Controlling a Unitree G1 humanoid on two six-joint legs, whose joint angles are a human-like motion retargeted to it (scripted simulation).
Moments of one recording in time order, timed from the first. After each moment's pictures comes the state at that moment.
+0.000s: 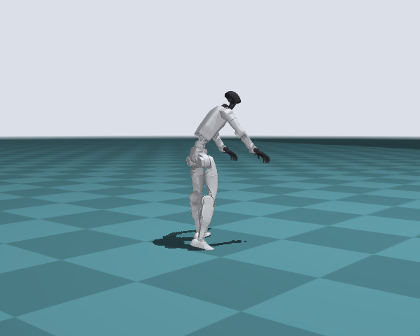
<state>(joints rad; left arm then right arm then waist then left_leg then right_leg) -0.82 1.00 -0.62 1.01 0.24 -0.11 0.41 -1.13 -0.50 0.92 0.89 -0.51 0.06 -0.39 -0.09 -0.07 0.49 -0.28 0.17 0.53 -0.09 0.13 -0.26 -0.24 -0.18 -0.06 0.30 0.05 0.21</state>
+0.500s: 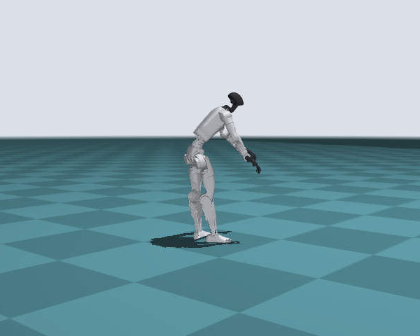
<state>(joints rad) -1.26 0.80 -0.95 1.06 0.33 -0.12 0.36 -1.08 -0.39 0.86 0.98 -0.33 0.08 -0.34 -0.13 -0.06 0.52 -0.30 0.02 0.63 -0.09 0.12 -0.26 -0.43 -0.05 -0.38 -0.09 0.29 0.26</state>
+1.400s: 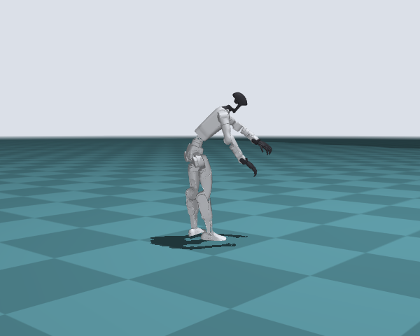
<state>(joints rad) -1.59 0.95 -1.32 0.85 0.54 -0.27 0.31 -0.99 -0.49 0.83 0.85 -0.28 0.03 -0.35 -0.32 0.02 0.52 -0.28 0.02 0.67 -0.09 0.09 -0.26 -0.43 -0.03 -0.35 -0.09 0.29 0.26</state>
